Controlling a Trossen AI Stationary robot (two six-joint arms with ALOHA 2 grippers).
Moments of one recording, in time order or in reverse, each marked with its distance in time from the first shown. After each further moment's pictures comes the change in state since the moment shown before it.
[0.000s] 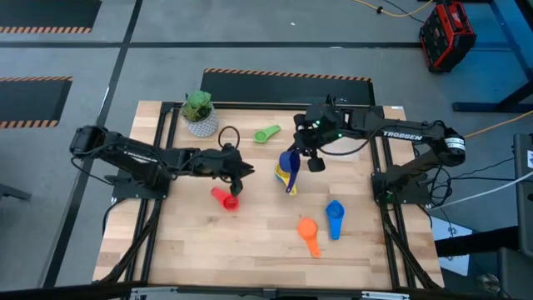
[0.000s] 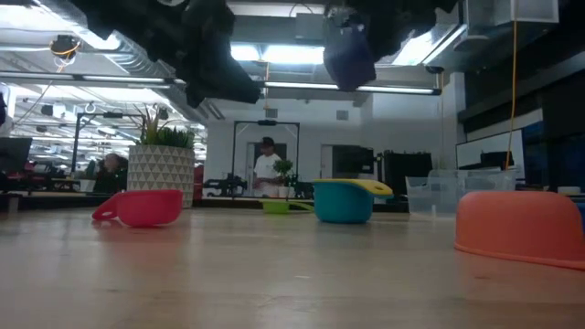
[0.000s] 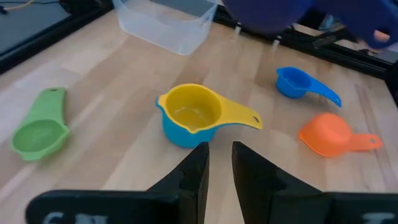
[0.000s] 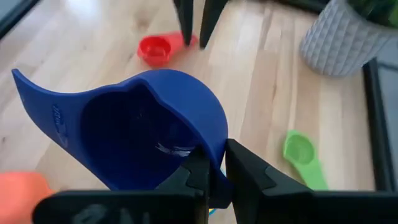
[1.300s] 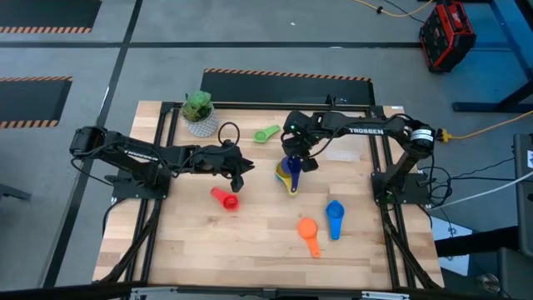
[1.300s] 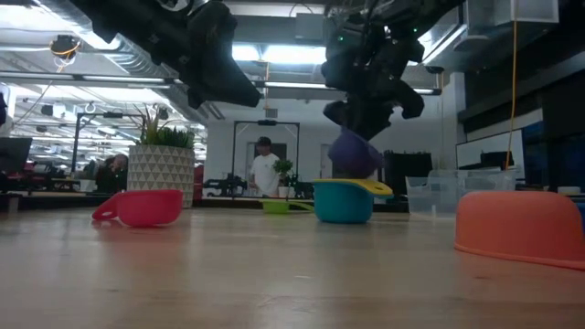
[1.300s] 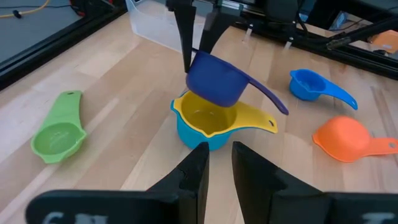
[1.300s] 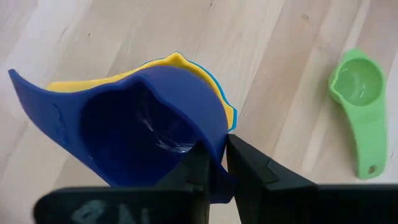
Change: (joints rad) left arm 0.032 0.000 0.000 -0.003 0.000 0.027; right arm -0.069 0.276 -0.002 -0.052 0.037 -0.261
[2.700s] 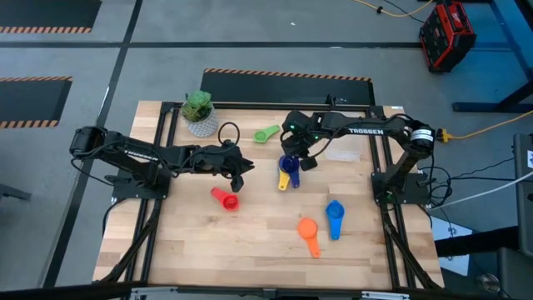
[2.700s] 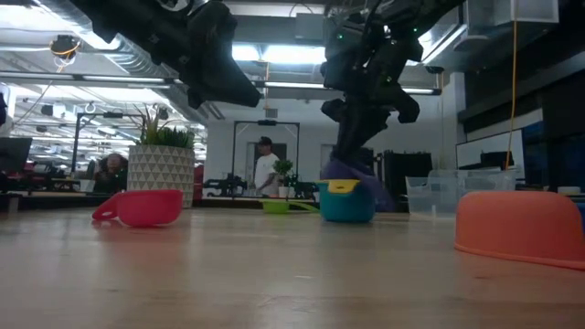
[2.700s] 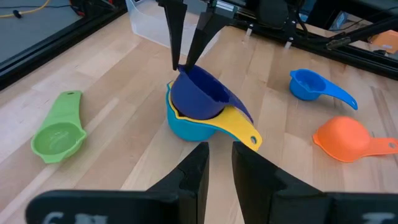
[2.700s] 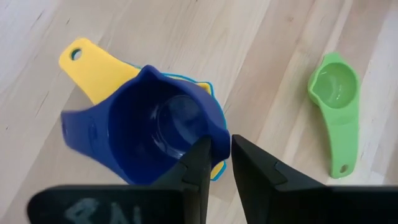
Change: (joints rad) left arm 0.000 0.000 0.000 0.000 0.000 0.000; right arm 0.001 0.000 0.000 0.033 0.068 -0.026
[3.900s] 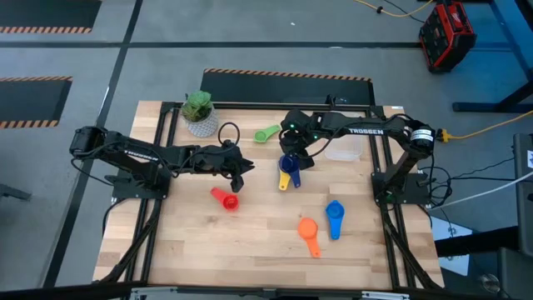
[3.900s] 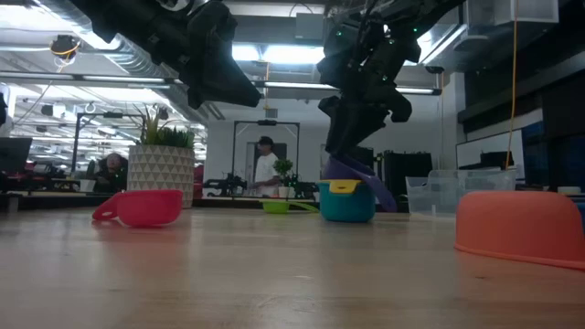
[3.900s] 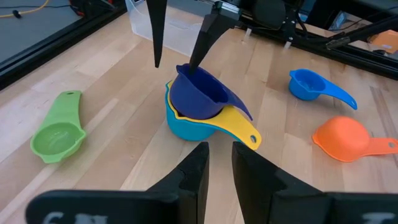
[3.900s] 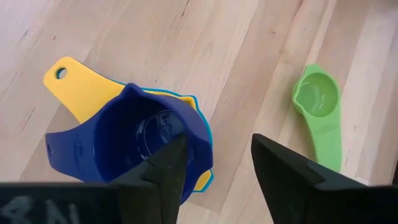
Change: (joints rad) left arm -0.002 0.000 0.000 0.000 0.000 0.000; right arm 0.000 0.000 0.000 0.052 0.000 0.027
